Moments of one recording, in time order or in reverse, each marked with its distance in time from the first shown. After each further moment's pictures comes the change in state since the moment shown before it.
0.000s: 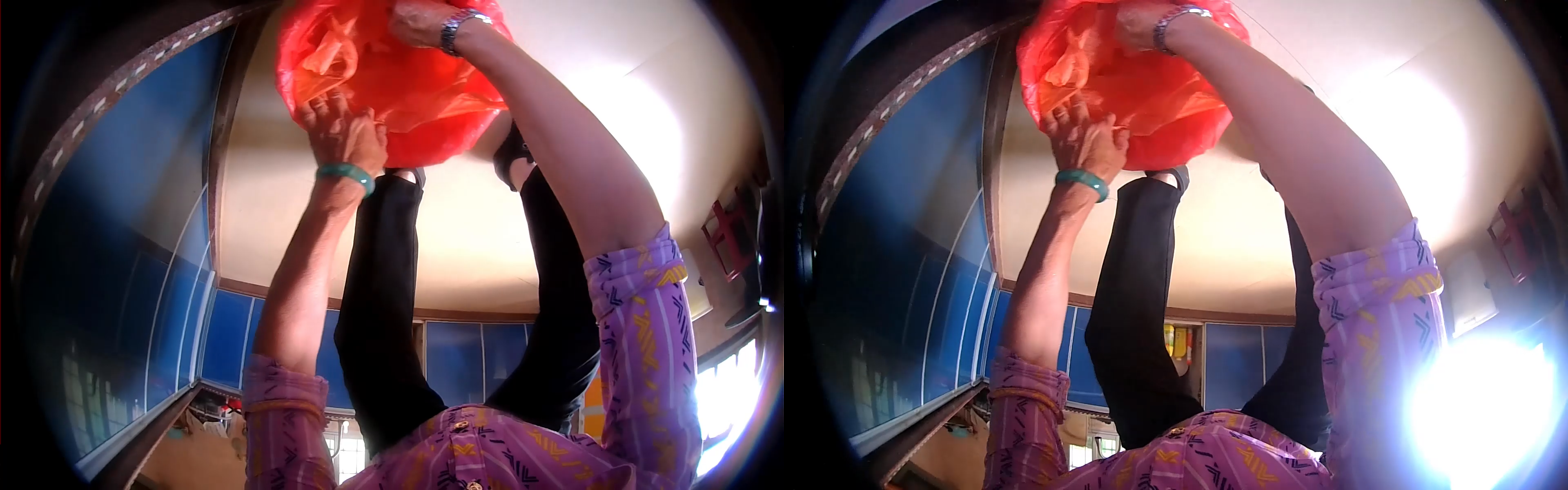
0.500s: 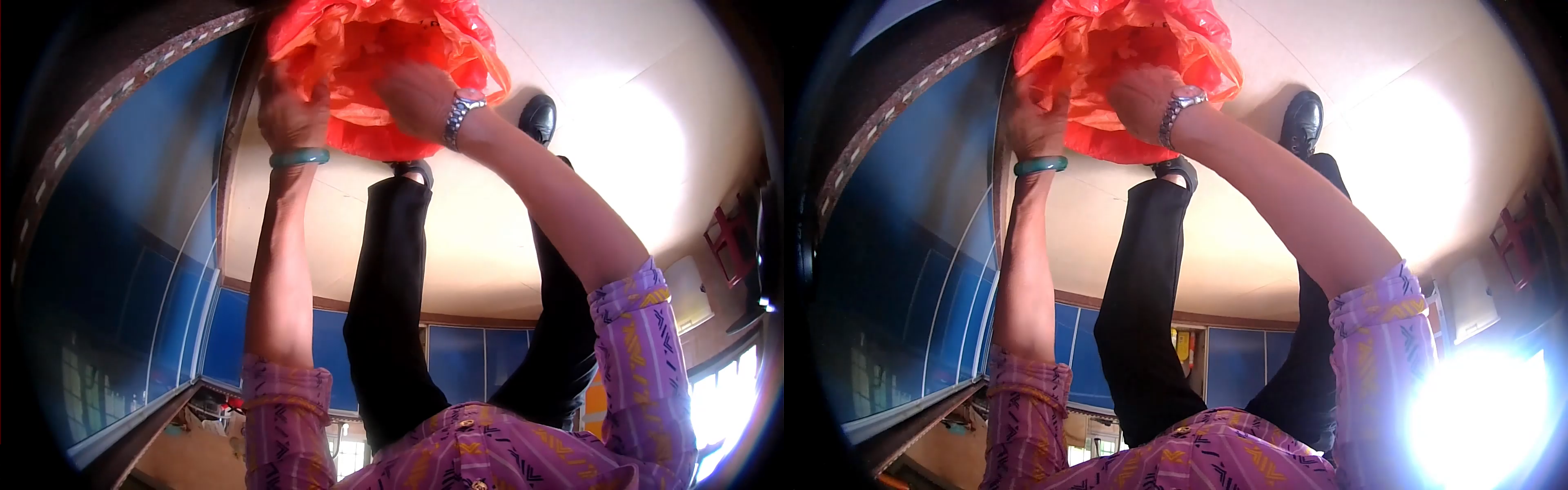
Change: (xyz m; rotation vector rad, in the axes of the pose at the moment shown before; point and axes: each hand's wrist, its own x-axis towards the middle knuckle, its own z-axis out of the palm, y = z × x) left_hand 0.022 -0.065 -0.026 -0.413 0.402 -0.192; right_hand -0.092 -0.110 -0.053 0.257 0.176 0.054
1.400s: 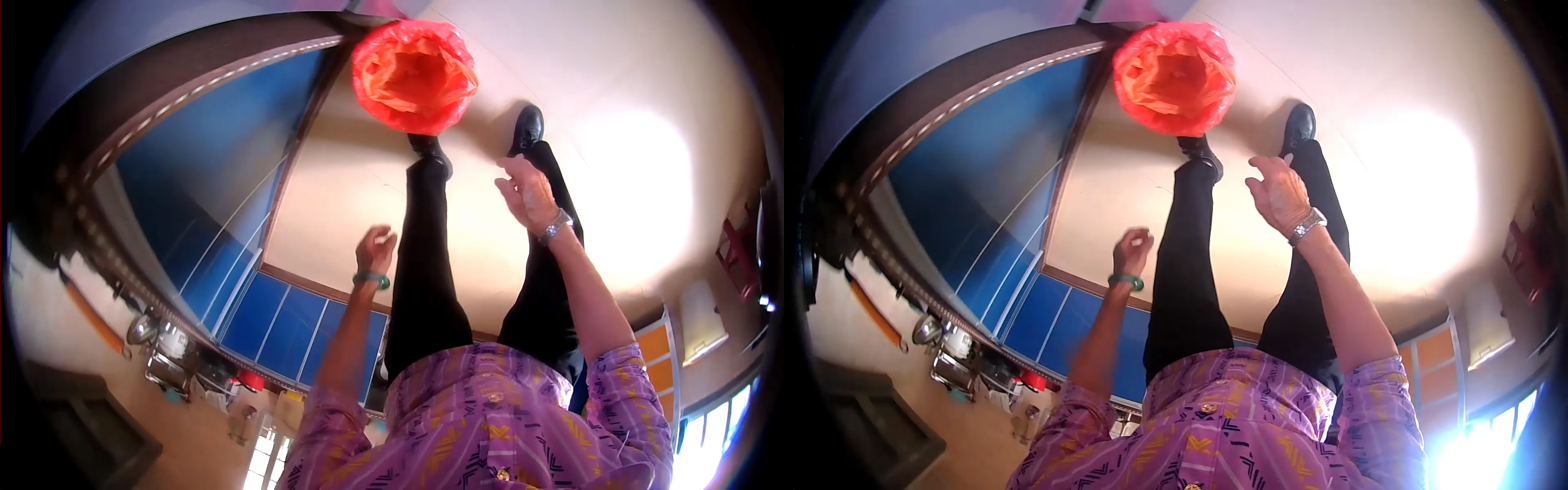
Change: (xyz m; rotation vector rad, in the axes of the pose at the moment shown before) left_hand -0.291 0.045 -0.126 -0.546 -0.287 -0.560; right_hand -0.258 -0.067 -0.078 0.606 0.335 0.417
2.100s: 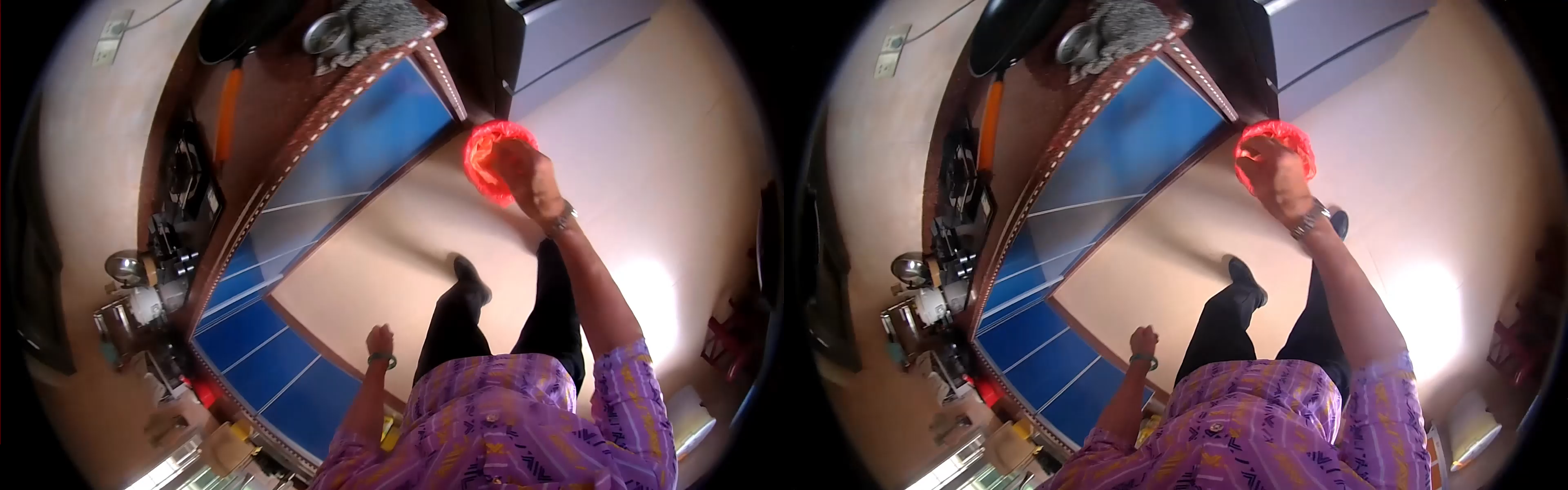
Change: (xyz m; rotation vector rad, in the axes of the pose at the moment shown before) left_hand -0.205 -0.178 -0.106 -0.115 0.384 -0.369; right_hand -0.078 -0.296 0.016 0.152 0.238 -0.658
